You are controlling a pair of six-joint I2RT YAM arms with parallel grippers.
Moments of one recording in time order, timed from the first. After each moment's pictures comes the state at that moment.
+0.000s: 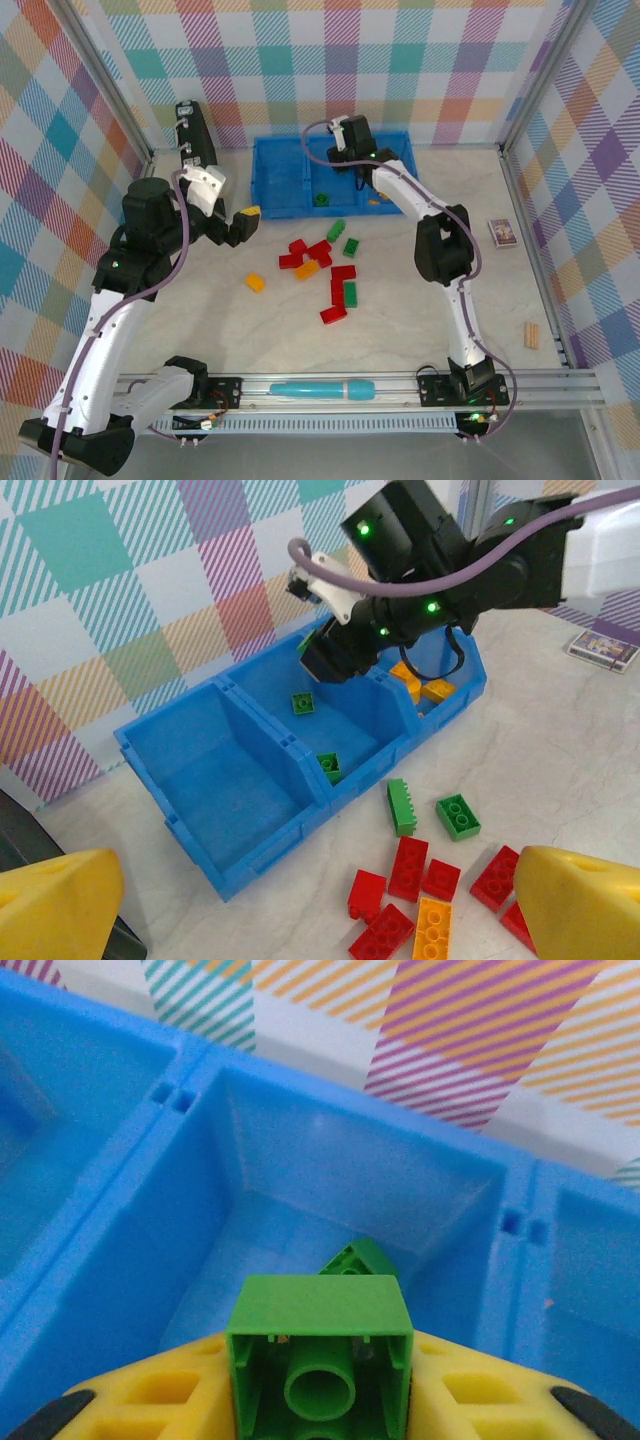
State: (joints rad) left arm -0.26 0.95 1.22 -0.60 0.33 0.24; right arm 0.47 2.34 2.14 -0.43 0.09 -0.06
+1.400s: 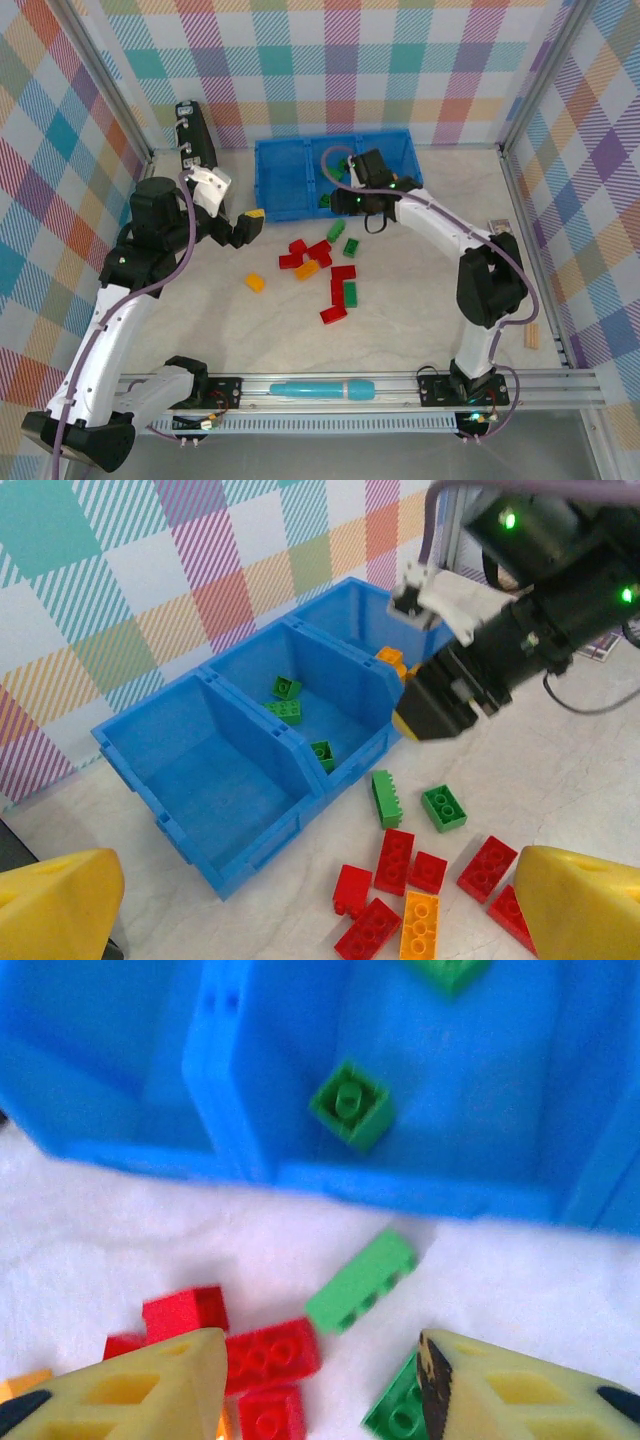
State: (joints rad) left arm -0.26 0.97 1.19 -0.58 0.37 0.24; right arm 0.57 1.82 1.50 -0.57 -0.08 0.40
